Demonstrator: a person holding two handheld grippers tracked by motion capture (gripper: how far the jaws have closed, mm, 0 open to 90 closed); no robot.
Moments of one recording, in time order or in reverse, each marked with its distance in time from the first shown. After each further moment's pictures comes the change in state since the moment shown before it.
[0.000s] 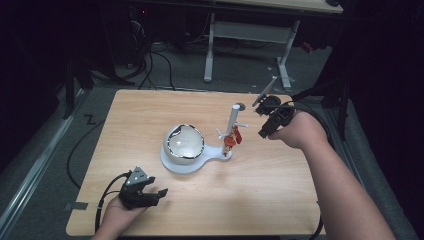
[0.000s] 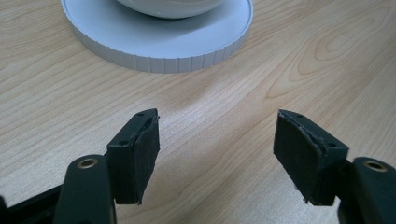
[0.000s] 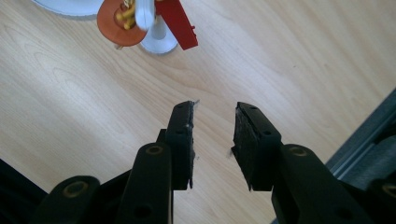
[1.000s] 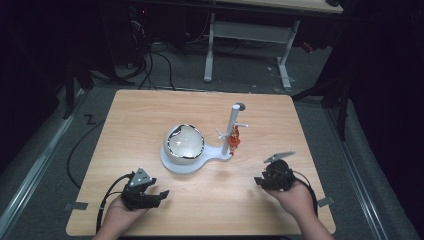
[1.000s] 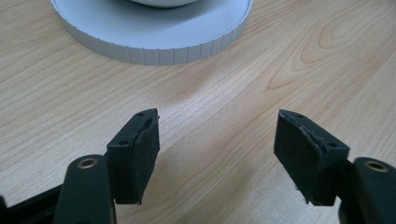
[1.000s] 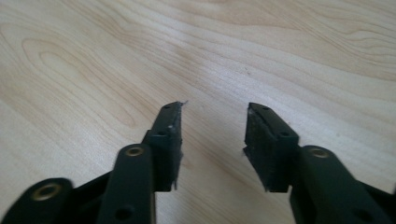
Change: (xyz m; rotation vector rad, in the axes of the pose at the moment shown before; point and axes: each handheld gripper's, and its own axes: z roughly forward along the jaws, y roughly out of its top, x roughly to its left) left arm -0.002 -0.002 0.006 0.019 0.002 0.028; right arm 0.051 -0.136 0.144 -0.344 0.096 0.233
